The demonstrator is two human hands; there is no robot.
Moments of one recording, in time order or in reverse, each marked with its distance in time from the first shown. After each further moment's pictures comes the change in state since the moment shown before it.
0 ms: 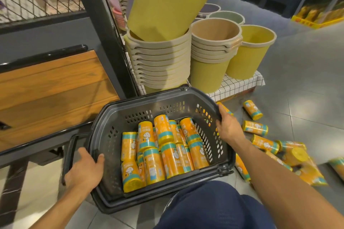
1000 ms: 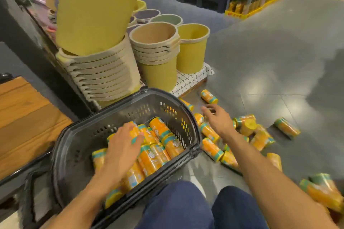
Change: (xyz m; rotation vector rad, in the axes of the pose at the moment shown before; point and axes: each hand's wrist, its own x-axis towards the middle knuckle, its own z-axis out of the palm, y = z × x) left_hand -0.081 0.191 0.003 -0.308 -0.146 0.773; right_hand -0.064 0.069 -0.067 0.393 0.221 0.294
